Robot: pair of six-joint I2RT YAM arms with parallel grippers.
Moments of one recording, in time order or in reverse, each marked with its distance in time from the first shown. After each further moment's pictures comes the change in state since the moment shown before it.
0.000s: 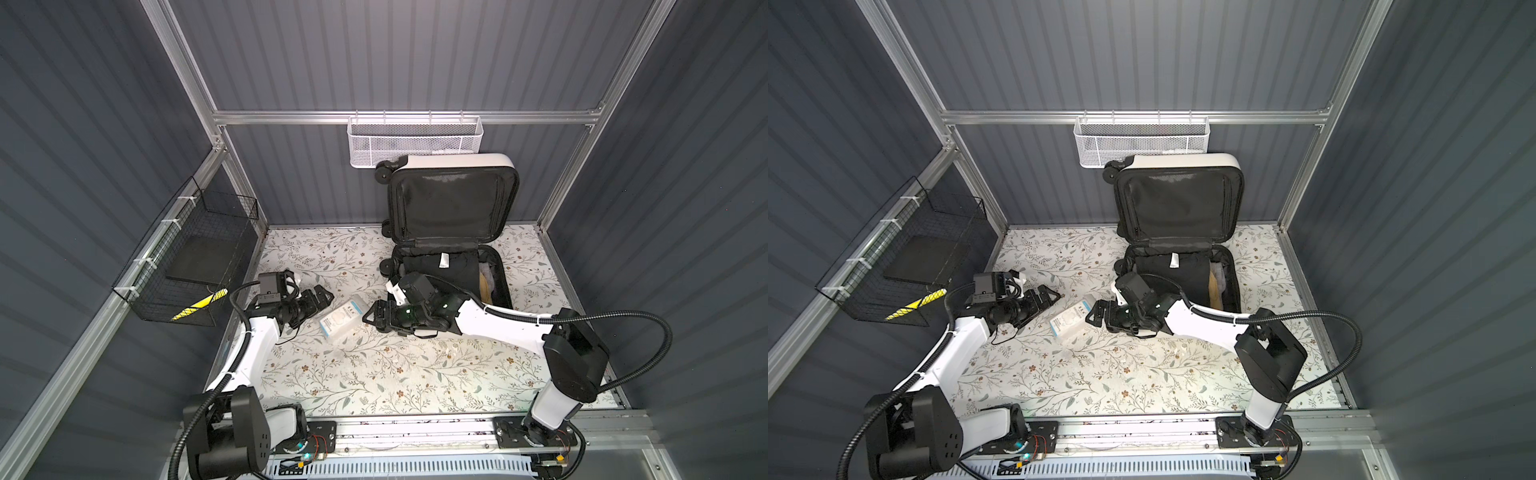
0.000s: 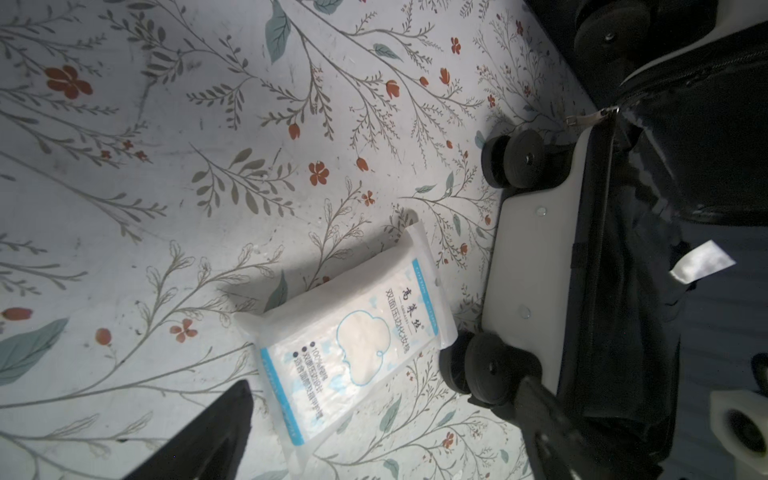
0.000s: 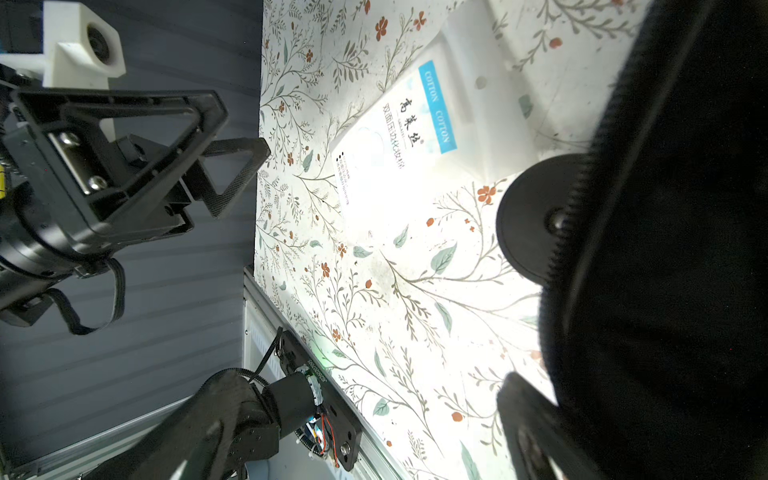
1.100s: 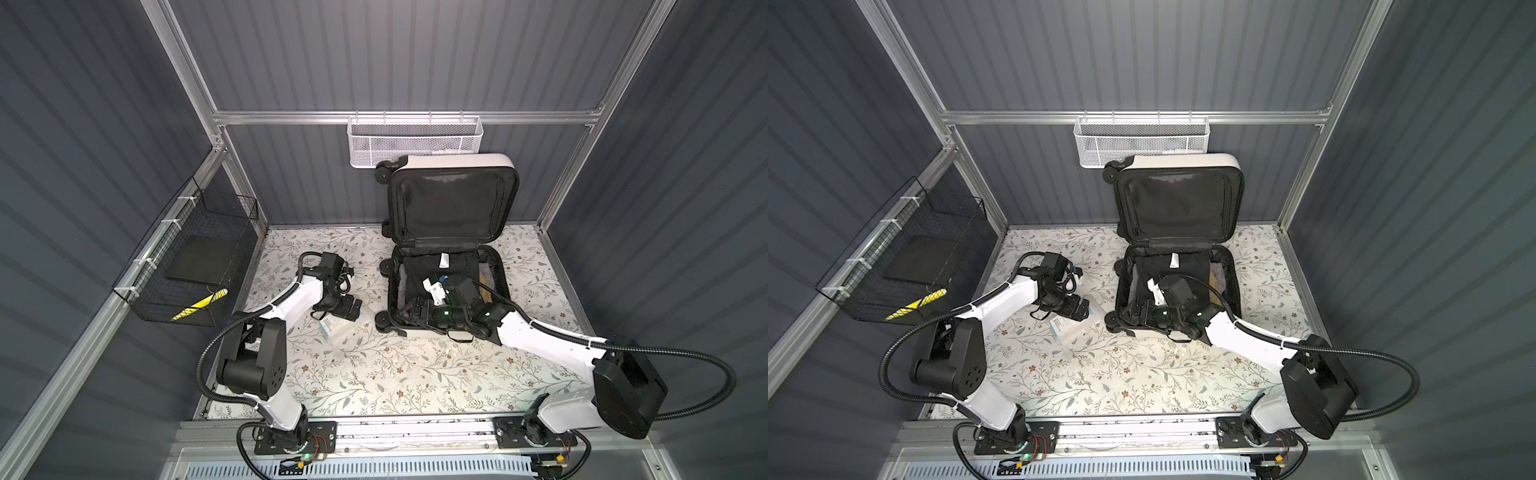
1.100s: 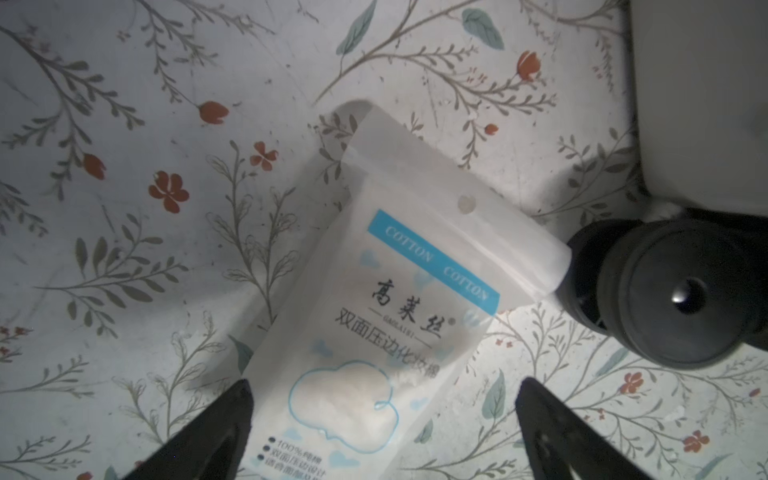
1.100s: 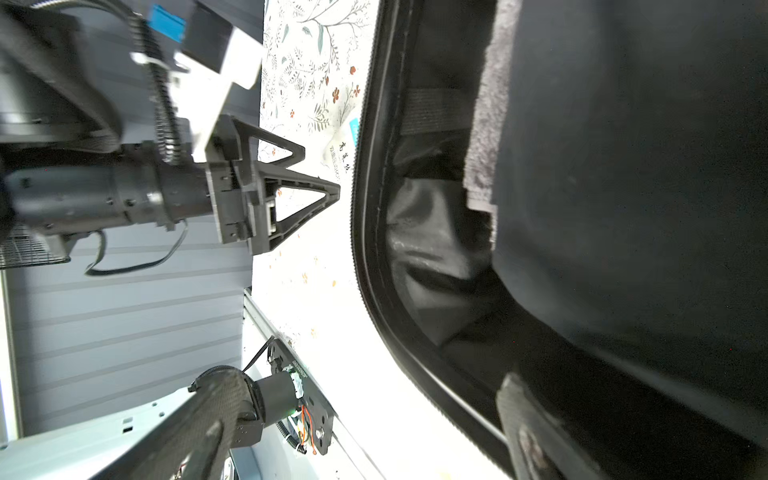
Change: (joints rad) left arm -0.337 0.447 0.342 -0.272 -0.330 0.502; right arm -0.175 -0.307 -0.303 0.040 -0.049 -0.044
